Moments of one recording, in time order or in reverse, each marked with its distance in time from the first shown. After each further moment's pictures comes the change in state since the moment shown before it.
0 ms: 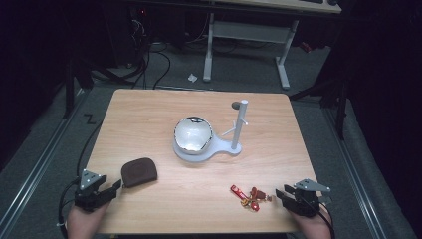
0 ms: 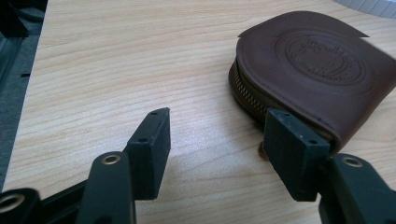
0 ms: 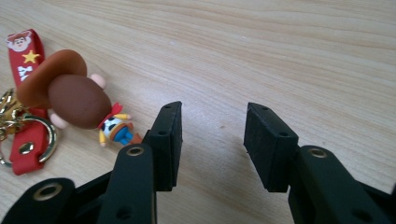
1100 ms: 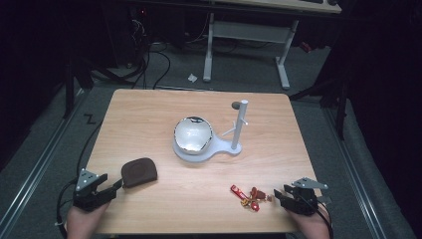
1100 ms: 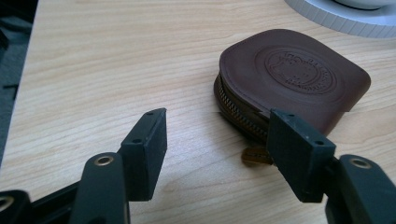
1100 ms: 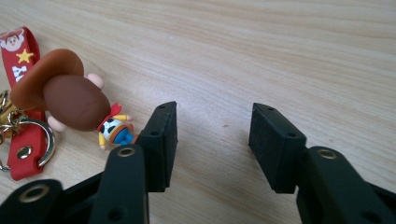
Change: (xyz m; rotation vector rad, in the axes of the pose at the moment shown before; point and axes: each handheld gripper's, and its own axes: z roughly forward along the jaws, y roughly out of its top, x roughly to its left) left arm -0.001 0.003 -0.005 -0.038 -0.059 0.033; right arm 0.001 0.005 0.006 0.052 -0.005 0.010
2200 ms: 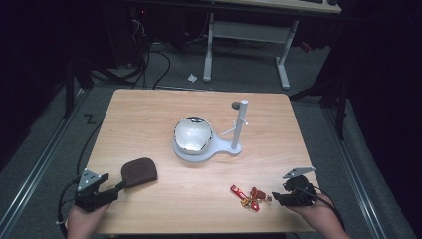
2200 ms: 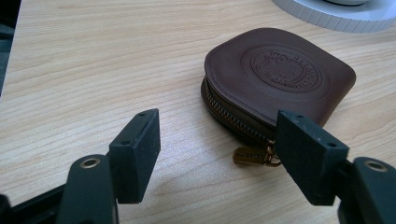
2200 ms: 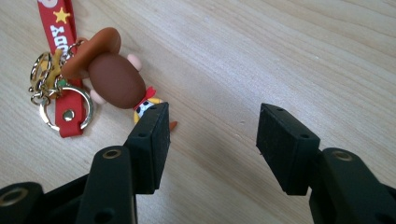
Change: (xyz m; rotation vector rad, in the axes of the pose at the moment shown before) left arm 0.000 -0.001 0.002 0.003 -0.033 0.016; right arm 0.011 0.045 -0.013 0.271 0.040 -0.182
